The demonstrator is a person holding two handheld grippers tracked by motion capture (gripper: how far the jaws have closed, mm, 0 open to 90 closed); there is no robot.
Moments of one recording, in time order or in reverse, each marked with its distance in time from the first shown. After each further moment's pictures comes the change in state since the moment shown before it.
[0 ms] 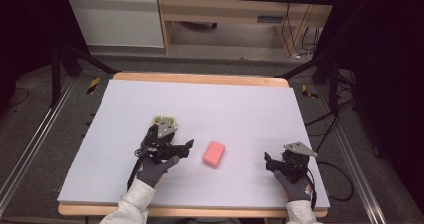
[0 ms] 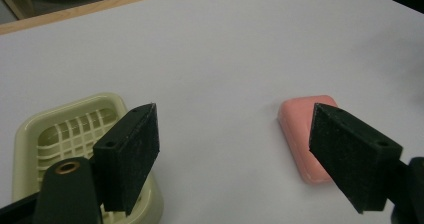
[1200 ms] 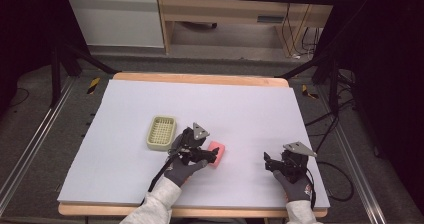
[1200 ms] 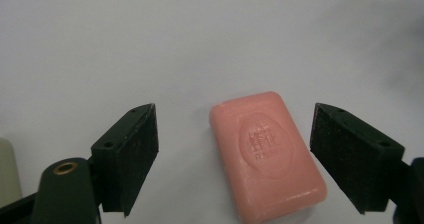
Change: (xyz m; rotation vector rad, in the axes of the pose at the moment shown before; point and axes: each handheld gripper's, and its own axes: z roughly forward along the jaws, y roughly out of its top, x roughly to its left) left arm -0.054 0.007 0.059 0.115 -0.076 0.075; right arm 0.002 0.000 0.000 0.003 0.004 0.000
